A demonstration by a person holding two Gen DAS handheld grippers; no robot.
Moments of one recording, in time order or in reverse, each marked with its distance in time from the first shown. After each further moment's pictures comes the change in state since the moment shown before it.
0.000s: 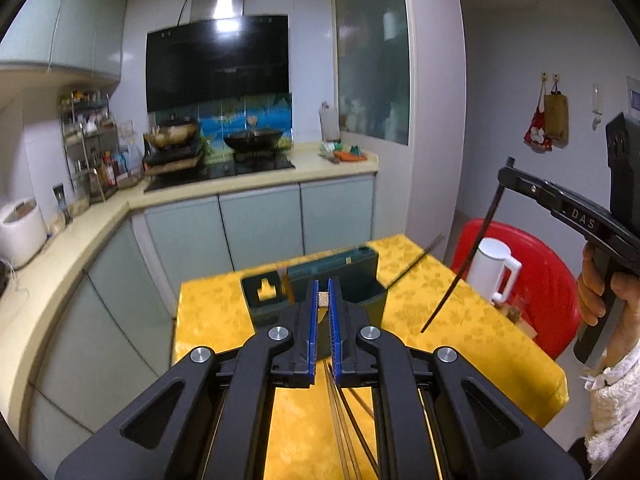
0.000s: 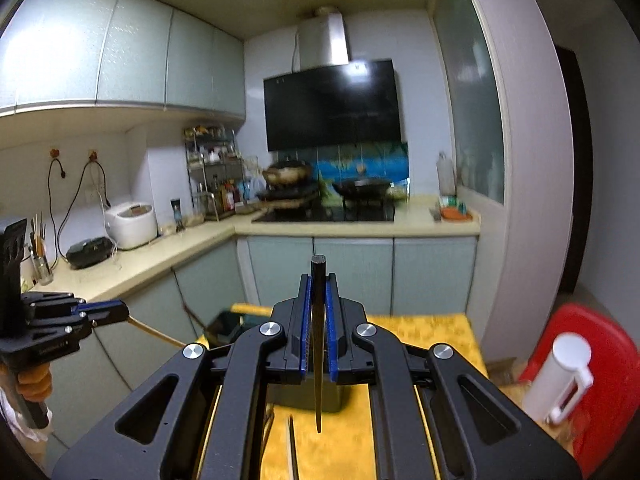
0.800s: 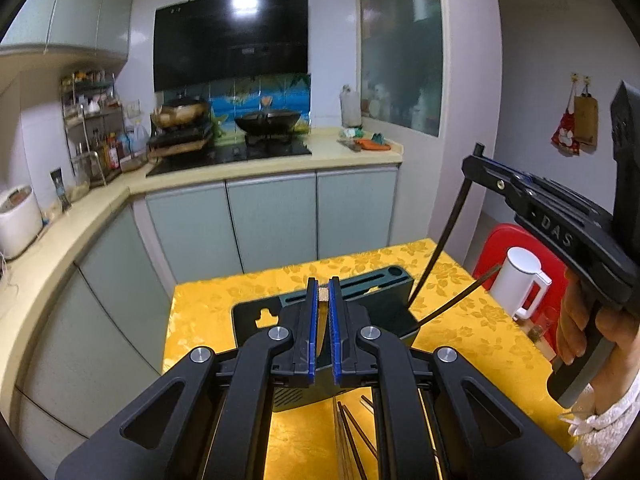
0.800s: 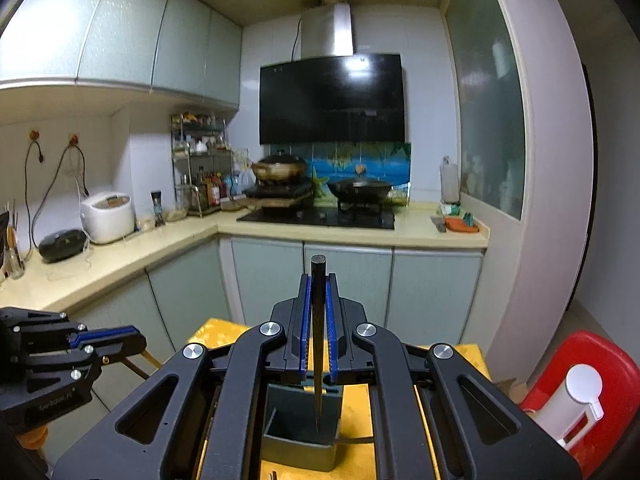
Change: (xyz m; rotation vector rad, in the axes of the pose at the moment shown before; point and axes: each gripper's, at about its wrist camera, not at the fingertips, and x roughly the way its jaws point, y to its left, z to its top) left arm 0.102 0.012 0.020 -0.063 0.082 0.047; right arm 0.109 0.009 0.004 -0.048 0.030 -0.049
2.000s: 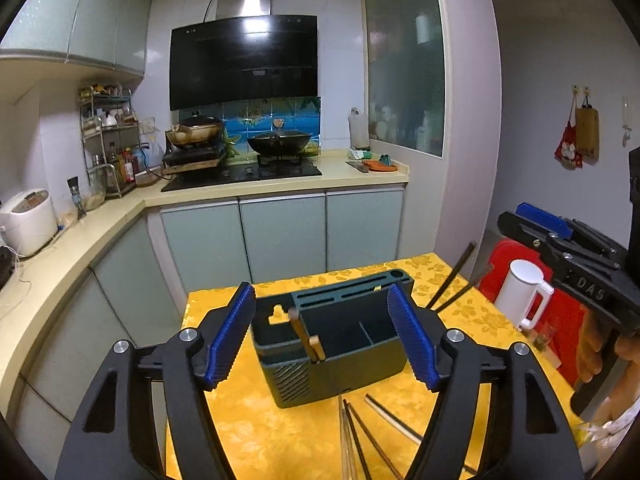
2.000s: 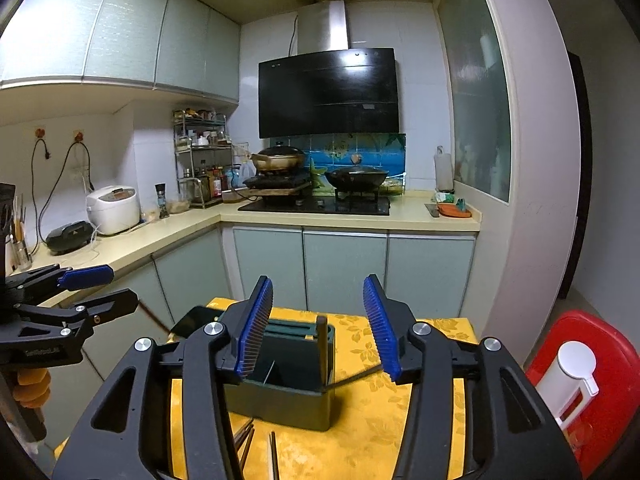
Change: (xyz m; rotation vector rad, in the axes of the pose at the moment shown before) left arm -0.042 -0.004 -0.022 0.000 -0.103 0.045; right arm -0.056 -0.007 -0.029 0.018 0.013 0.007
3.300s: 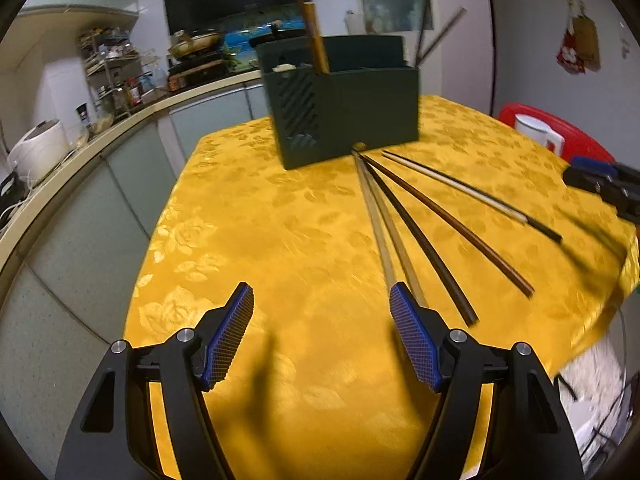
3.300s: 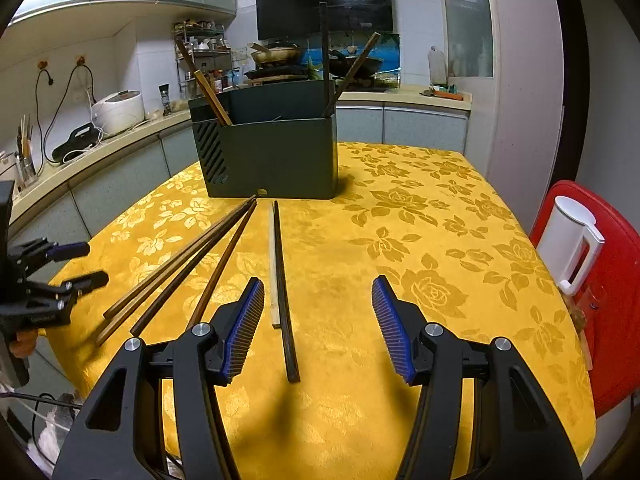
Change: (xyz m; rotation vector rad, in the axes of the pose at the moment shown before) left arm -0.034 -0.002 -0.253 0.107 0.280 0.046; right arm -0.069 0.015 -0.215 0.024 0.303 -0.012
